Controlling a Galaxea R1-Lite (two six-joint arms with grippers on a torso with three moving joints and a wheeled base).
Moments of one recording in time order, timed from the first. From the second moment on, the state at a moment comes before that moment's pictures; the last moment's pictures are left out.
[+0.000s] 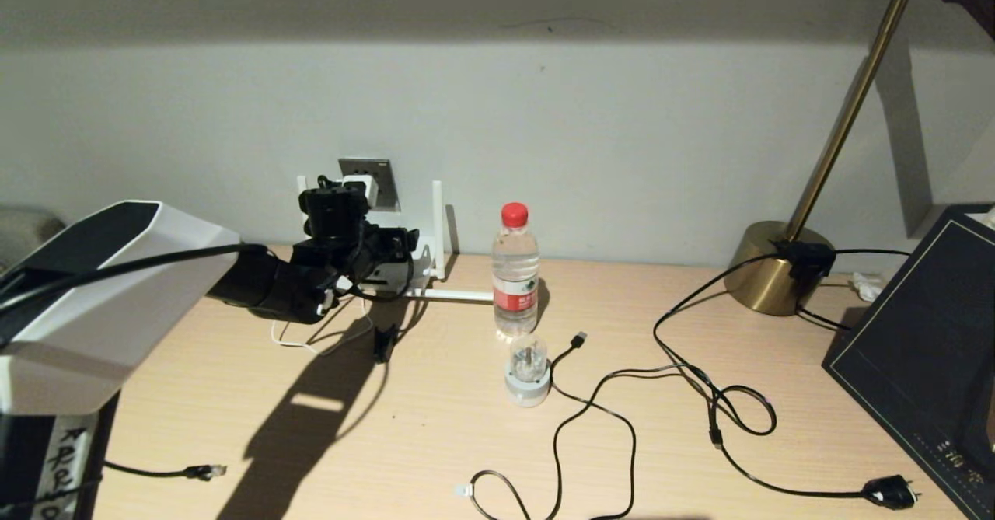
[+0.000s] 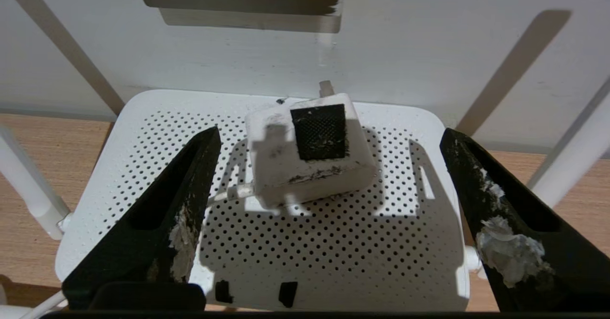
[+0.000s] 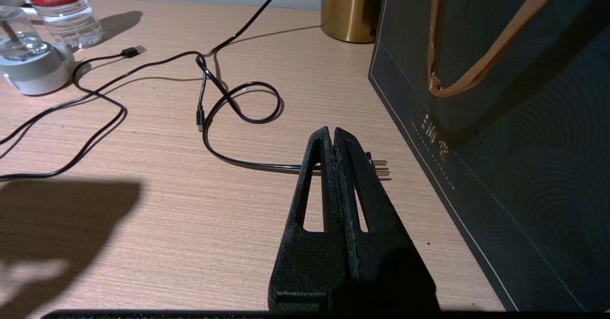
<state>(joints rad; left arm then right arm) -0.24 2.29 -1.49 -0.65 0.20 -0.01 0.00 0.00 0.00 -0.03 0.01 0.00</state>
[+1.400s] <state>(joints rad) -0.26 2.39 -1.57 -0.67 0.31 -0.10 0.00 0.00 0.00 -0.03 0.01 0.00</state>
